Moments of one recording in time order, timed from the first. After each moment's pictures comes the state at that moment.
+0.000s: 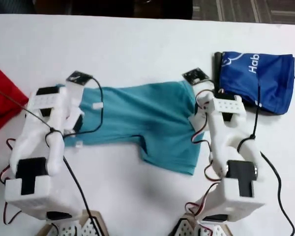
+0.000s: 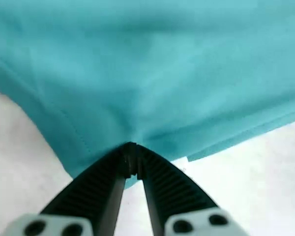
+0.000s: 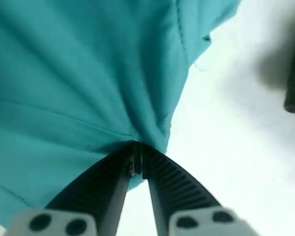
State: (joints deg) left arm -14.9 4.9 24.3 69.4 -24.4; right arm 1.1 5.2 25.8 57.7 33.1
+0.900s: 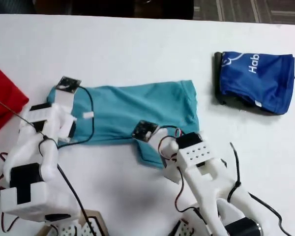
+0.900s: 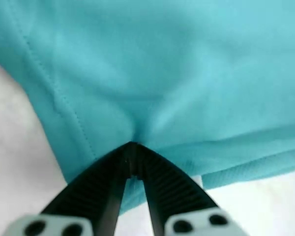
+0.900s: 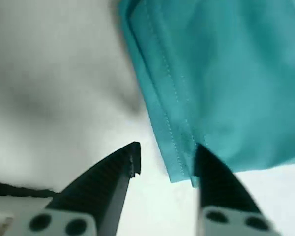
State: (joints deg) left arm -20.5 2.6 38.1 50.4 -24.7; right arm -25.4 -28.5 57.3 69.3 41.2
